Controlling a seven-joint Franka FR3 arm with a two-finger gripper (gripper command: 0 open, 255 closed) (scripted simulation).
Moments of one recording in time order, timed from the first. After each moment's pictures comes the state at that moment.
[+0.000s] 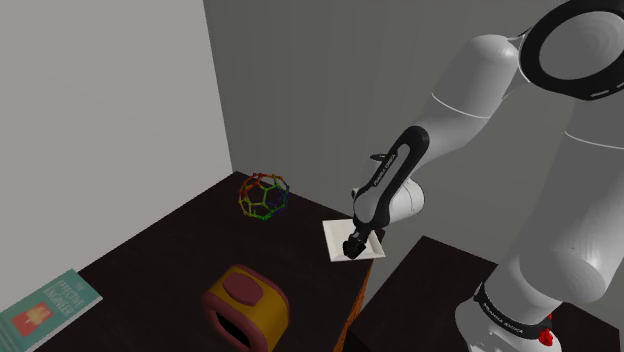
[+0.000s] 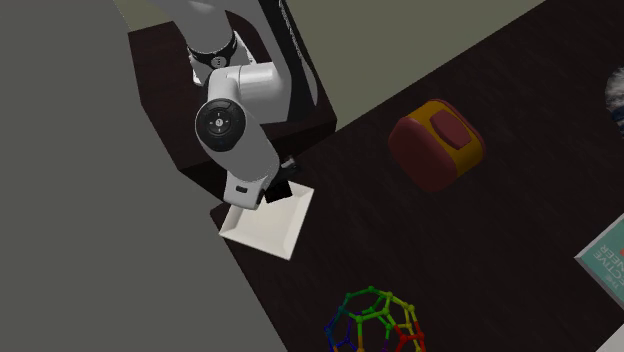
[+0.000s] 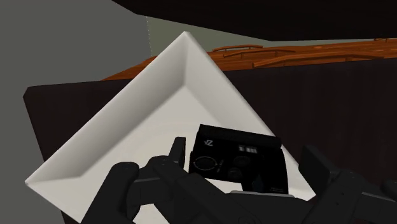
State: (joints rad) arm -0.02 0.17 0.13 -2.77 0.40 2.94 -0.42
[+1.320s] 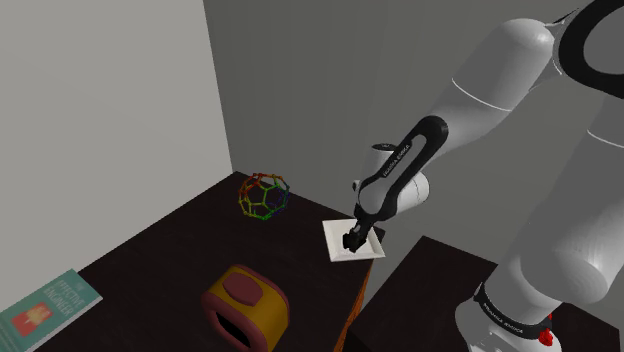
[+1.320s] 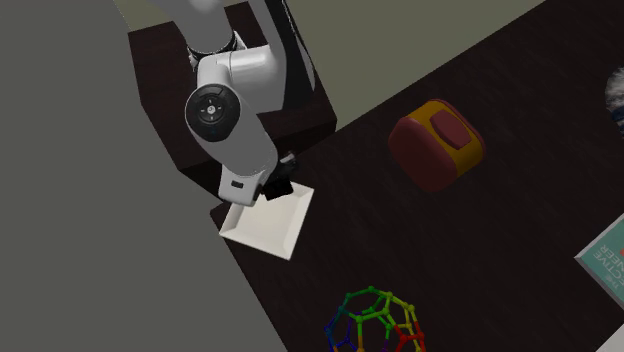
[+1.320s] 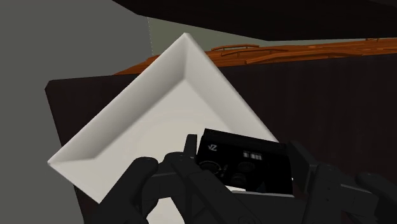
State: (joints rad) arm -0.01 0.06 0.10 -2.79 0.33 2.84 -0.35
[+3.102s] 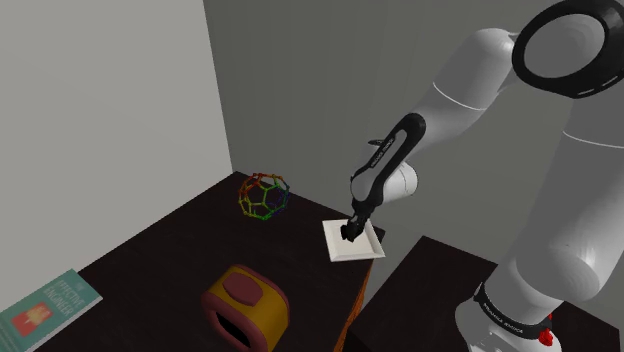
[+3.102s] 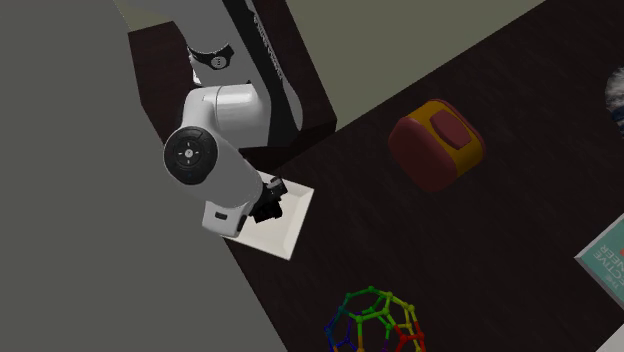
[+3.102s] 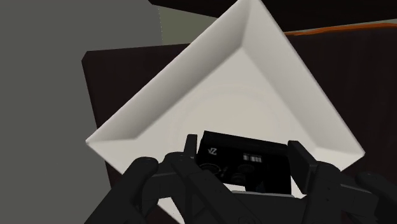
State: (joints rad) arm -0.08 0.18 0.06 -2.66 0.30 2.83 -0.45
